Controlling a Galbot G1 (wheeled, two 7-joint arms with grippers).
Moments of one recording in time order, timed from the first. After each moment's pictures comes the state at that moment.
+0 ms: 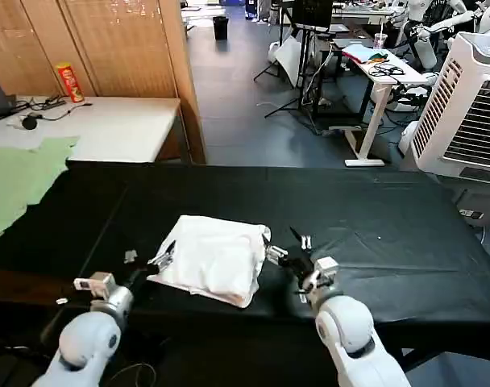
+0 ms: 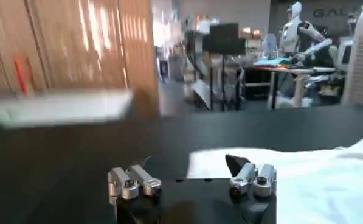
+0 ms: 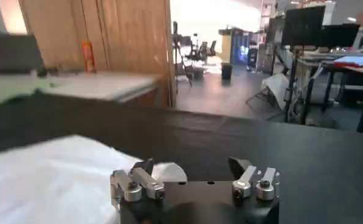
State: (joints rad) left arm 1.29 -1.14 -0.55 -1.87 -0.63 0.35 0.05; right arm -1.22 1.34 0.30 1.98 0.29 -0.37 -0.03
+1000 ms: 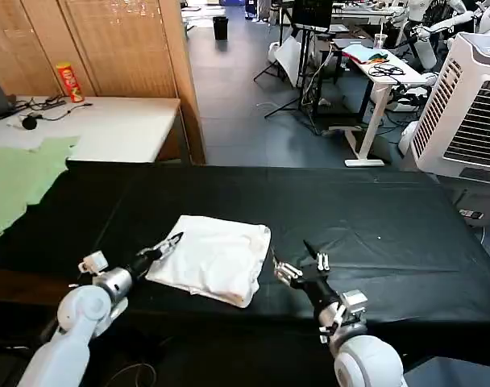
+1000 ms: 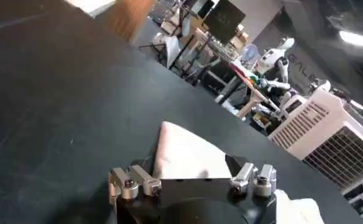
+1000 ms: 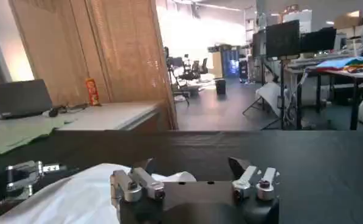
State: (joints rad) left arm 1.15 -1.07 -0.51 -1.67 -1.12 0.48 0.08; right arm -1.42 1.37 0.37 2.18 0.25 -0.36 -0.04
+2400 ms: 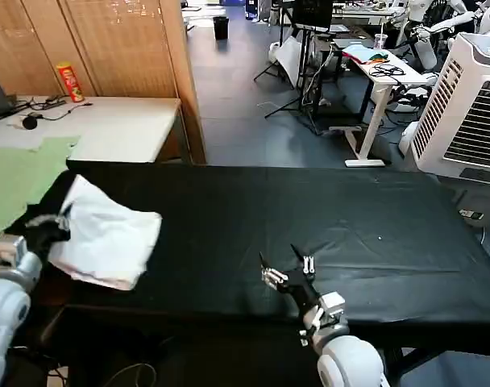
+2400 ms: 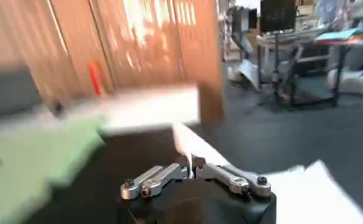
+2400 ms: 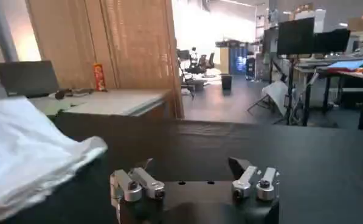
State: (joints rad) left arm 1.35 -0.83 -0.87 -2.01 -0.48 0.44 -0.05; right arm -1.40 1.38 0.28 2.11 0.15 -0.34 -0.02
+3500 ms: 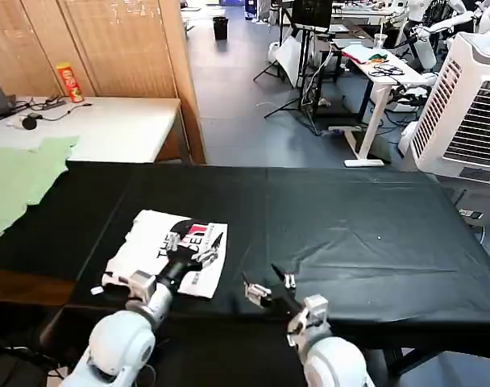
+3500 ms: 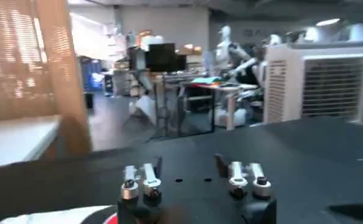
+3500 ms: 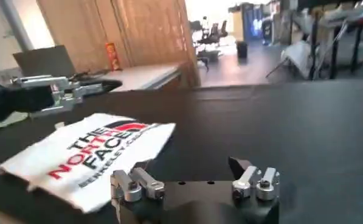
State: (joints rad) left arm 1.30 -1.16 -0.35 -2.11 -0.32 0.32 0.01; right arm -1.33 1.37 0.18 2.04 0.37 -0.49 0.05
